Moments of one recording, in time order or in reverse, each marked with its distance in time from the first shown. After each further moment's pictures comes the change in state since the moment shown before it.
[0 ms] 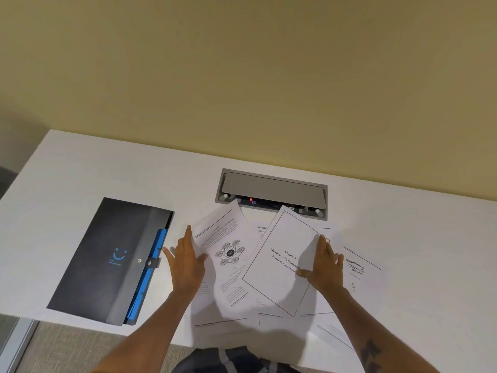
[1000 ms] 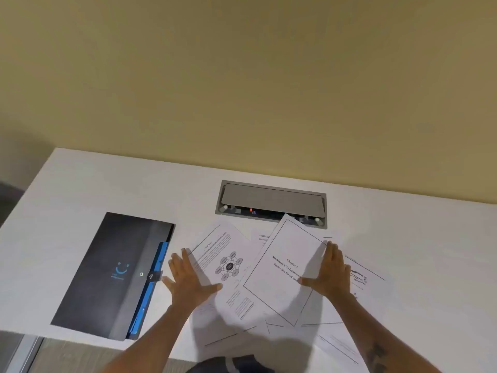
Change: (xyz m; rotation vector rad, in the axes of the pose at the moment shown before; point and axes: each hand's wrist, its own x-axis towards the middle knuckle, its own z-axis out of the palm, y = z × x) left_hand -0.005 -0.022 0.009 0.269 -0.233 -0.142; right_hand 0.004 0.008 -0.013 -0.042 0.034 0.068
